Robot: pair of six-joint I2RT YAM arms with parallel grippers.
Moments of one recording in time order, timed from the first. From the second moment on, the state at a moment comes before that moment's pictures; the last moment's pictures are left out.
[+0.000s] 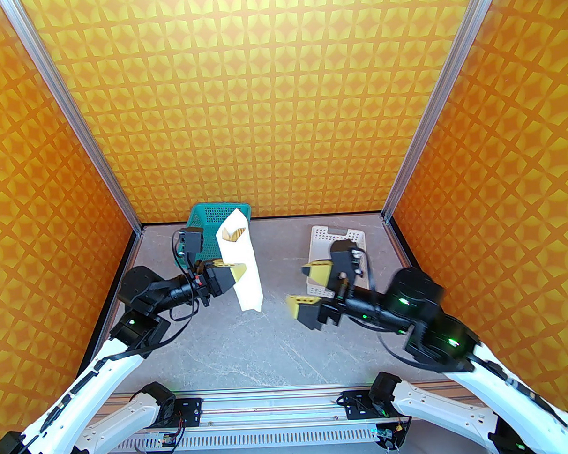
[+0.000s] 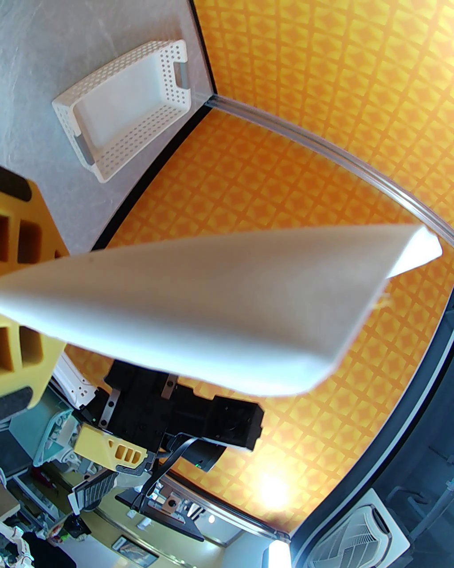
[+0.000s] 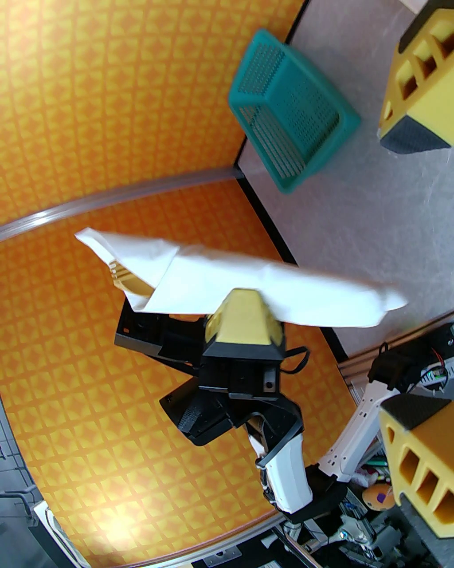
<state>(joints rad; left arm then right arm) -0.51 0.93 0.97 0.22 0.77 -0.73 0.83 0.74 1.14 -0.41 -0.24 0.25</state>
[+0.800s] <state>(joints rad) -0.30 1.19 1.36 -0.25 1.01 -0.37 0.83 0.80 0.84 -0.49 -0.12 0.30</state>
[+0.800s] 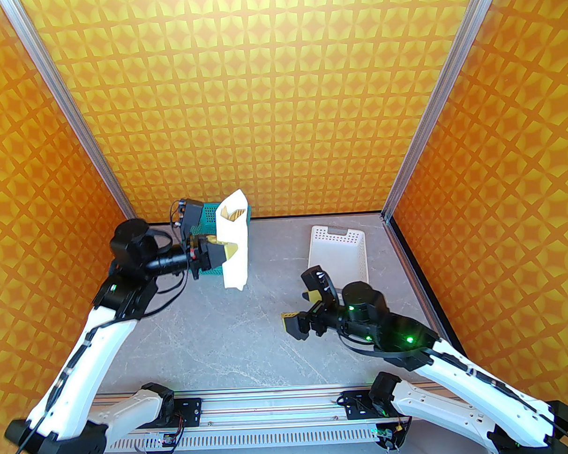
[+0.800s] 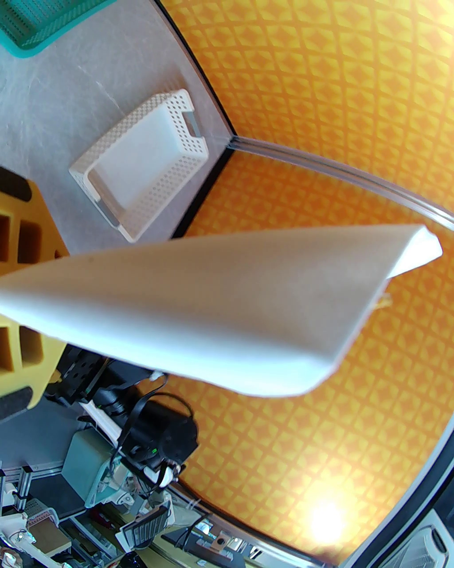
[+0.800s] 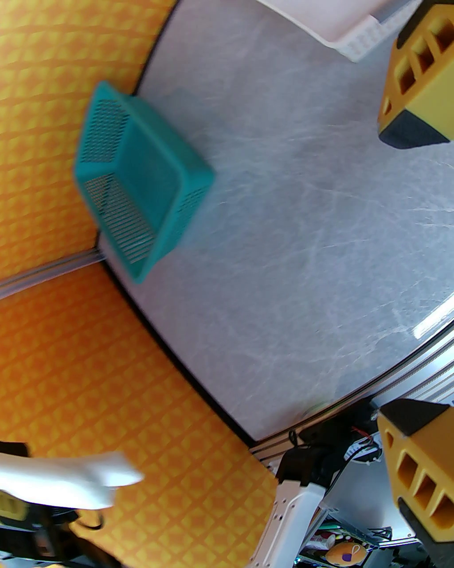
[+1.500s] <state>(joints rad) 0.02 1.80 1.87 -0.53 1.20 -0.18 0.83 1.01 0.79 -0.43 -0.04 0.35</state>
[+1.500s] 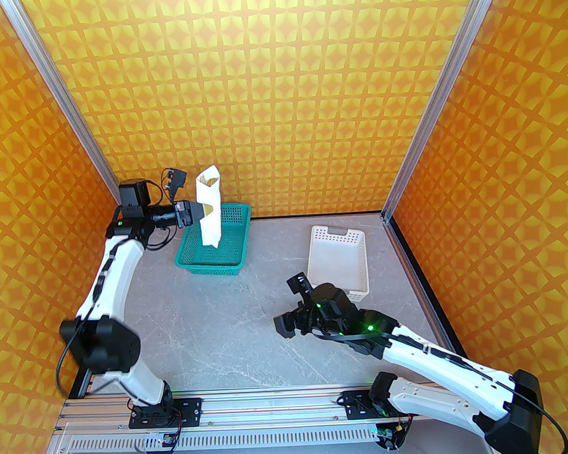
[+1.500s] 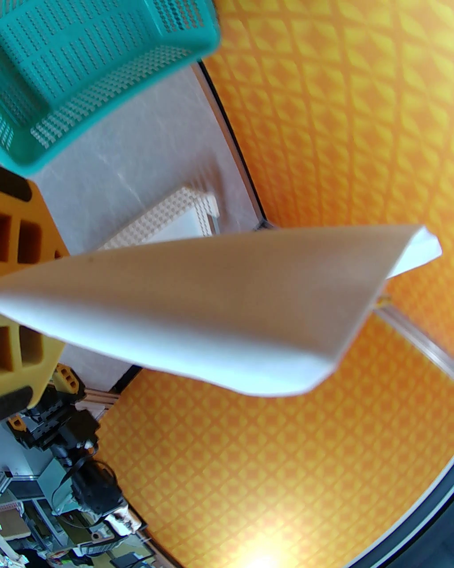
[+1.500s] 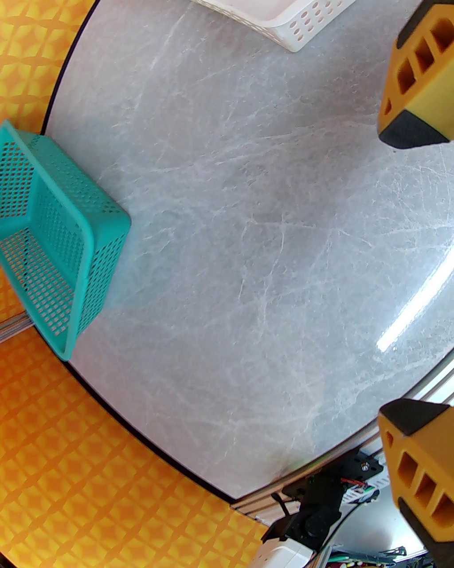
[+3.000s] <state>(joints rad) 0.05 2.47 2.30 -0.86 1.00 0.02 0.83 1.35 0.92 -0.43 -0.03 0.30</state>
